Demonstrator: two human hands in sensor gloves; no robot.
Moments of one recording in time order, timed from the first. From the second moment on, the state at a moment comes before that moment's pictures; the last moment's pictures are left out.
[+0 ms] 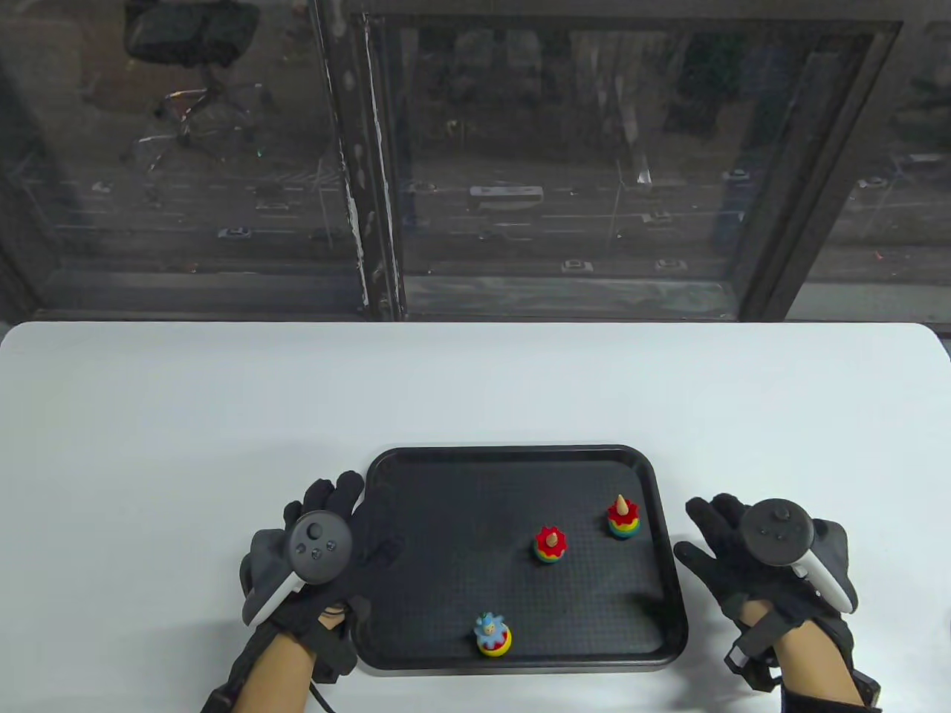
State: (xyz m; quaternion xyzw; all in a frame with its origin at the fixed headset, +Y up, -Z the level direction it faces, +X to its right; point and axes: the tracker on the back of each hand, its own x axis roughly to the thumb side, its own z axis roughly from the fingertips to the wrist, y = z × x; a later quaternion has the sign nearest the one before) left_hand -0.212 -0.695 -0.318 -0.02 -0.07 0.19 0.98; right_hand 0.299 -0.706 -0.325 -0.01 0.11 0.96 0.25
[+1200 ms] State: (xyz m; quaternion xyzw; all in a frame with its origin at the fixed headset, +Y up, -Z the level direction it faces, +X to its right) left_hand -0.207 -0.688 -0.312 0.03 -0.10 0.19 0.98; right_hand 0.298 -0.705 -0.325 -0.01 0.10 0.96 0.25
